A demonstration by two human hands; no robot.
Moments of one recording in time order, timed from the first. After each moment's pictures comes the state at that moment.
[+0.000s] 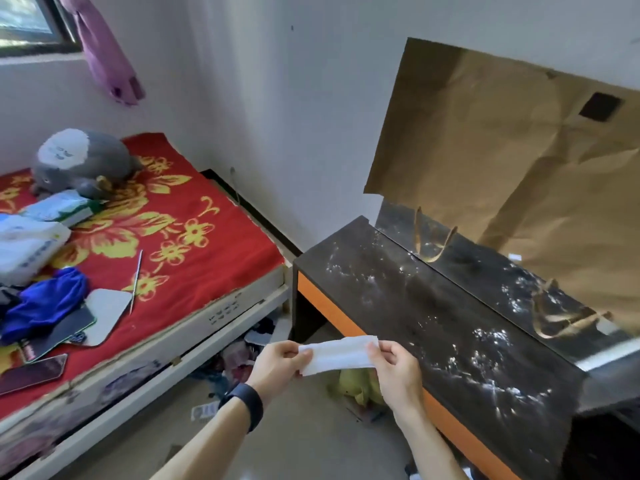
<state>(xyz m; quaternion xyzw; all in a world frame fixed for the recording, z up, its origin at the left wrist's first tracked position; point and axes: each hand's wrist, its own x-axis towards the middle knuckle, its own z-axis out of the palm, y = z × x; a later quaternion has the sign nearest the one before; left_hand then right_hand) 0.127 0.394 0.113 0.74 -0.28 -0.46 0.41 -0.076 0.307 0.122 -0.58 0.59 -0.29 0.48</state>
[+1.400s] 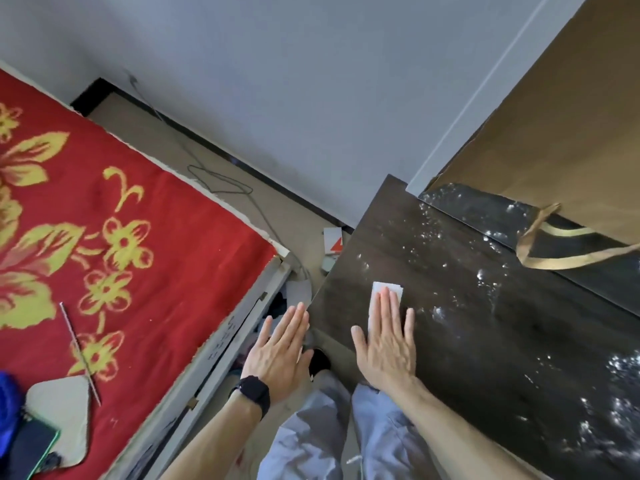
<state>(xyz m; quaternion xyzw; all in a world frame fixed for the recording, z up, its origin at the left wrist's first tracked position) 0.375 0.109 -0.075 0.65 -0.73 -0.18 -0.07 0.154 0.036 -0.074 -0.78 0.61 0.07 0.13</state>
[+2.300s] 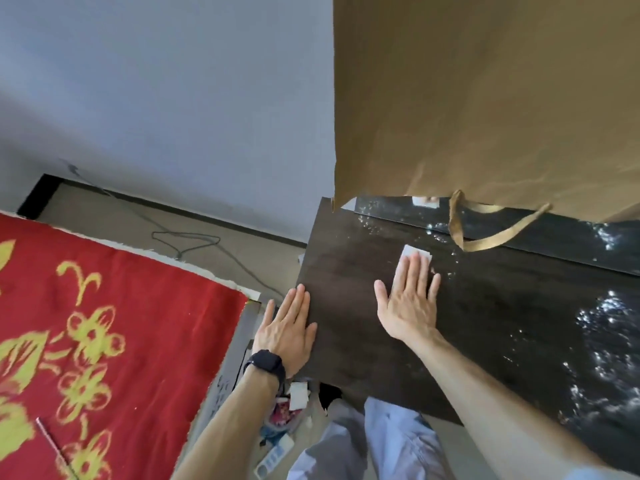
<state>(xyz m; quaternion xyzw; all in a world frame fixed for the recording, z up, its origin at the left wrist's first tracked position) 0.324 -0.024 -0.047 0.62 -0.75 -0.20 -0.13 0.080 -0.068 -0.082 -0.63 0.76 0.06 0.16</state>
